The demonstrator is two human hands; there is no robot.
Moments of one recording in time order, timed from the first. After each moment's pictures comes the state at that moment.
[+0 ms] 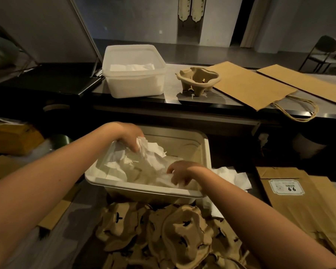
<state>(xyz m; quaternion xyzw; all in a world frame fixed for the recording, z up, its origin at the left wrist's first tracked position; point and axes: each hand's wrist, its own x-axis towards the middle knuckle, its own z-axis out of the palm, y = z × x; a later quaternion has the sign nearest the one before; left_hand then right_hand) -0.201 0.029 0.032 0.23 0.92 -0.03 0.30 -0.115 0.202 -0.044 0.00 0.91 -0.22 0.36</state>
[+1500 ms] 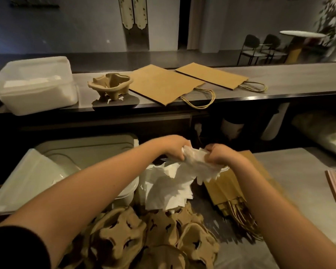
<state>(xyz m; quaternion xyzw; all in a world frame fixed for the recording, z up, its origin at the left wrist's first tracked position) -0.097 0.305 0.013 0.49 0.84 0.05 0.24 0.001 0.435 -0.002 0.27 0.93 -0.21 0.14</state>
